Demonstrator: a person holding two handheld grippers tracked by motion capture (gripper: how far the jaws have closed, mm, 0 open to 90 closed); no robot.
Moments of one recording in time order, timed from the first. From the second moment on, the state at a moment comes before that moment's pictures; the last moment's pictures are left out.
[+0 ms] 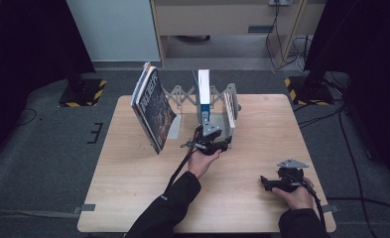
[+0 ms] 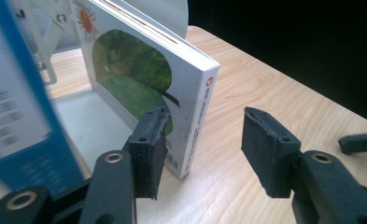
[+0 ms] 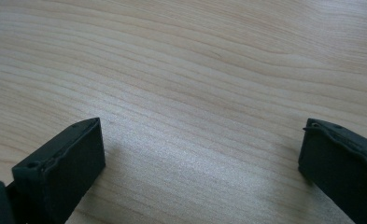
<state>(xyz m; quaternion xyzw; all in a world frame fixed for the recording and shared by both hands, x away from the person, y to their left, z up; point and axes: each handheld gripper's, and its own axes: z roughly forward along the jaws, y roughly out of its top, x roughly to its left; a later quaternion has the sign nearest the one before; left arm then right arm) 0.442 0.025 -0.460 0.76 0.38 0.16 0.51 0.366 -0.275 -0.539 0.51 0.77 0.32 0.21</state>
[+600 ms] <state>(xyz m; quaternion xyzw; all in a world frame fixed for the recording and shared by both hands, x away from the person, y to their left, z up) 0.394 0.108 -0.479 0.80 0.38 0.13 0.45 0.364 -0.276 -0.535 0.52 0.77 0.32 0.21</state>
